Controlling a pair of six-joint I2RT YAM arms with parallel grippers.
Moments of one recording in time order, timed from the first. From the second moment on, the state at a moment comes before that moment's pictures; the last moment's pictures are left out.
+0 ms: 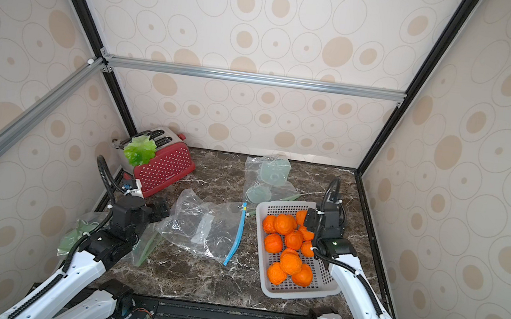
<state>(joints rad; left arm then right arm) -0.32 0.76 0.56 -0.28 -0.41 -0.48 0.15 1.04 0.72 -0.35 0.43 0.28</state>
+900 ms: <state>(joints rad) -0.32 0.75 0.50 -0.23 -0.31 -0.48 0.07 1.33 0.74 -0.39 0.07 0.43</state>
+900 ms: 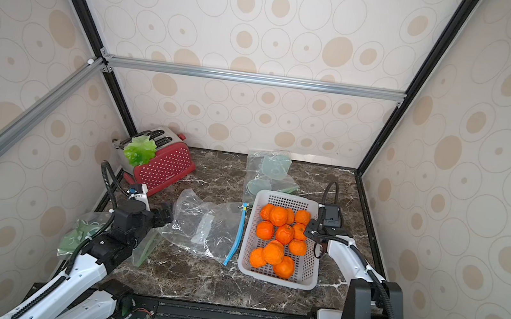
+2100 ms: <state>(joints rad) -0.32 0.81 0.31 0.08 -0.79 -0.14 0.02 1.22 0.47 -0.06 0.45 0.30</state>
